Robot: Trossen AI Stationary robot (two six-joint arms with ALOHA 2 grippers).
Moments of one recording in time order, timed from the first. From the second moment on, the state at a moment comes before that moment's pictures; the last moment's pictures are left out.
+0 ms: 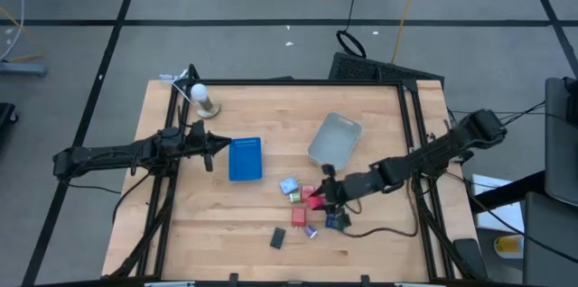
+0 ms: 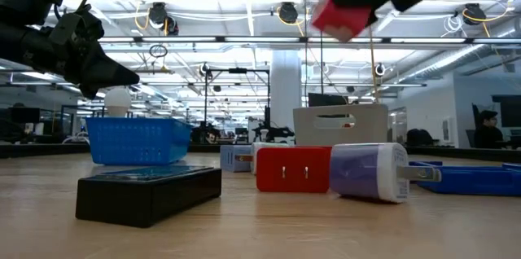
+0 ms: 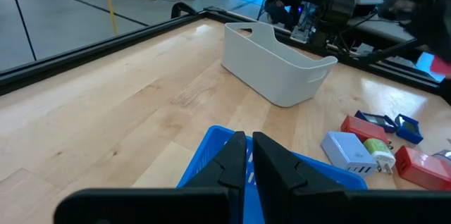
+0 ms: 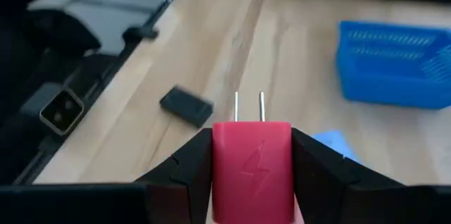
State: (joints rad) left arm 0.18 0.24 0.02 0.00 -0.08 -0.25; right arm 0.38 1.41 0.78 0.17 0.11 0.09
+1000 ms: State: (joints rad) left arm 0.18 0.24 0.02 0.00 -0.08 -0.24; right arm -0.02 0.54 0.14 0.50 0.07 0.01
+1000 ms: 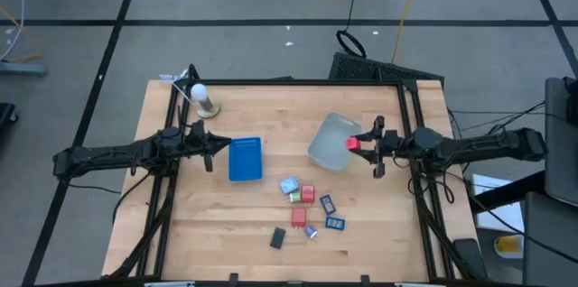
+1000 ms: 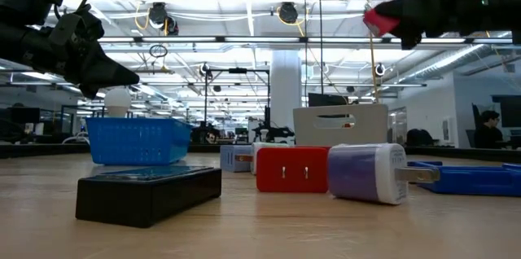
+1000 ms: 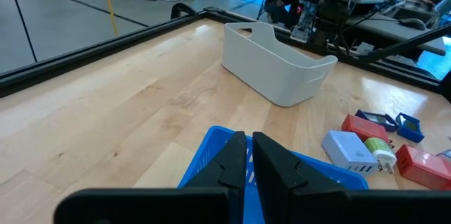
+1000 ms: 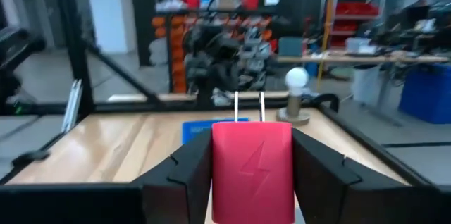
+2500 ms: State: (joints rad) left arm 0.18 0.24 0.02 0.00 -0.08 -0.23; right arm -0.13 0.55 0.41 -0.01 0.14 0.04
